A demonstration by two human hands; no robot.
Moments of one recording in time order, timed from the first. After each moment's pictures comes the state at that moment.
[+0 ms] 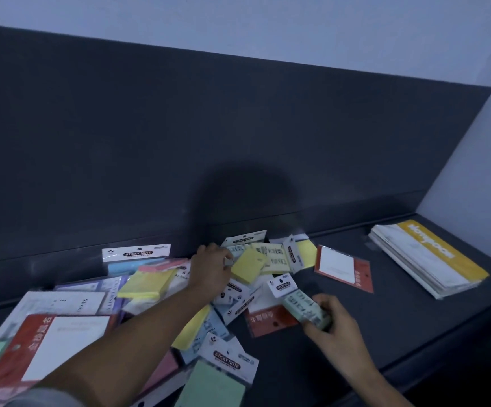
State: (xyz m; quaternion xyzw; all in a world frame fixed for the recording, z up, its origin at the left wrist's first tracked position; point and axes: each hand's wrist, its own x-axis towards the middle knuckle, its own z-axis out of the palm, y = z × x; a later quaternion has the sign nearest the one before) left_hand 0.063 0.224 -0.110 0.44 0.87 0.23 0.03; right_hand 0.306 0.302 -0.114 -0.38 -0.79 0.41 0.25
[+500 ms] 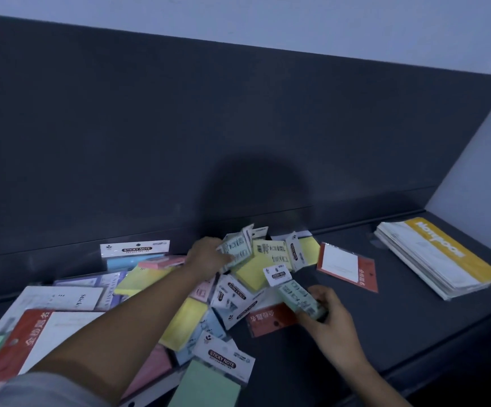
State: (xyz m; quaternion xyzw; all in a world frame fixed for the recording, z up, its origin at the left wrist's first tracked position) left_hand 0.048 0.230 -0.096 0.31 0.85 0.36 0.24; right_hand 0.292 0.306 -0.116 -0.36 -0.76 0.47 0.27
